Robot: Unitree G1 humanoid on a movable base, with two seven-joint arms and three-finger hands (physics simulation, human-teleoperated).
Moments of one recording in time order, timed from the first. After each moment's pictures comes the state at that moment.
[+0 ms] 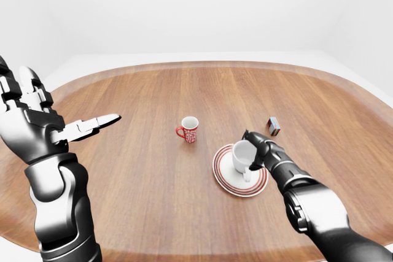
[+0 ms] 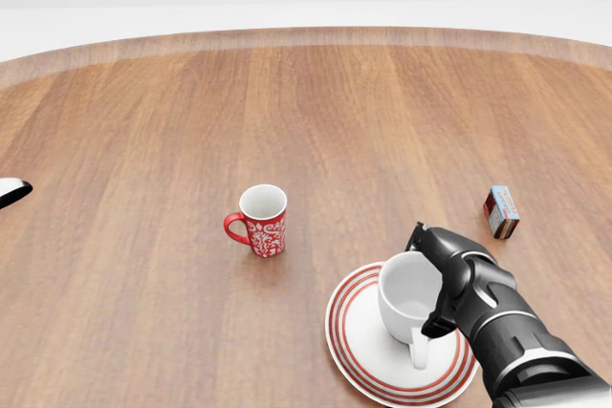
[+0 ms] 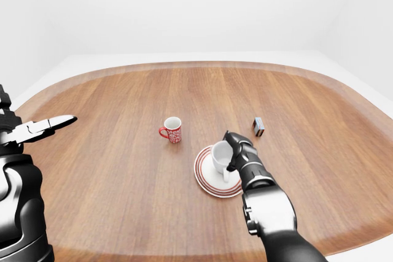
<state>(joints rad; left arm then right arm) -0.19 0.23 0.39 -0.48 -0.19 0.09 0.21 -0.84 -0.22 0.01 1.35 -0.92 0.09 0.10</state>
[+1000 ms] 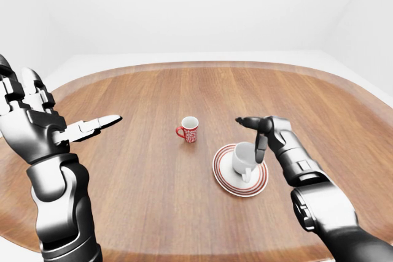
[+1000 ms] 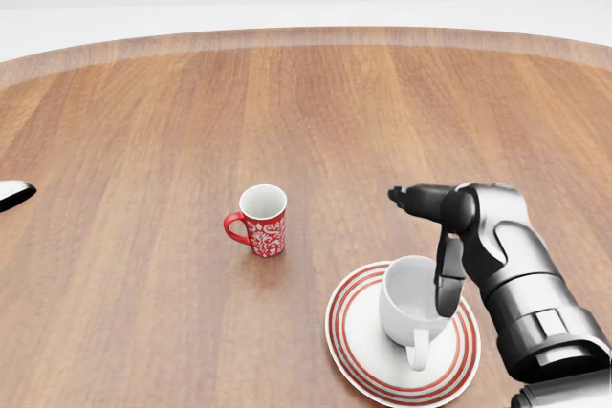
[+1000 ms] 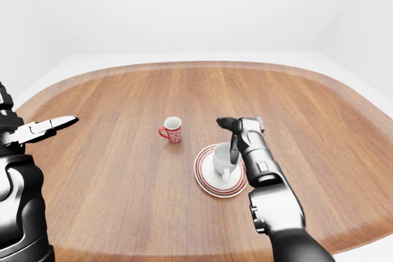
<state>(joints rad) -0.19 0.22 0.39 -0.48 -0.19 0.09 0.21 -0.86 -0.28 0.08 0.96 -1.04 0.09 0.70</state>
